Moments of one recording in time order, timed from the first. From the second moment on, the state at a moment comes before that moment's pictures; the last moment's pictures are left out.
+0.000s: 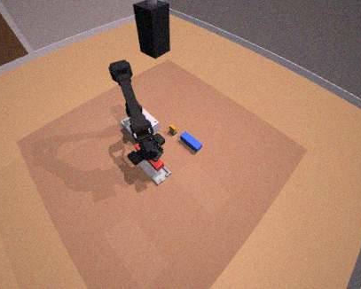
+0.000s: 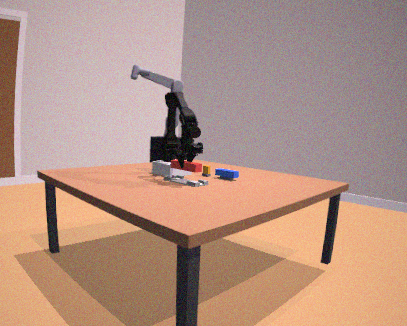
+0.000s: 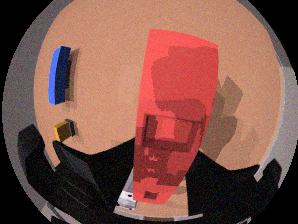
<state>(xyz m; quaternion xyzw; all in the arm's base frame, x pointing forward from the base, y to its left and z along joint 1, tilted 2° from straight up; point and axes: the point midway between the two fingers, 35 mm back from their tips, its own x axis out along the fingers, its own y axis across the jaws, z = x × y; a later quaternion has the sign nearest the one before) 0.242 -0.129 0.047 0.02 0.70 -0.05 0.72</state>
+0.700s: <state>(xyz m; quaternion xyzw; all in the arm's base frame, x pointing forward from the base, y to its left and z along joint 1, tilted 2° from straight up) 0.244 -0.130 0.034 0.02 0.69 -0.05 0.72</state>
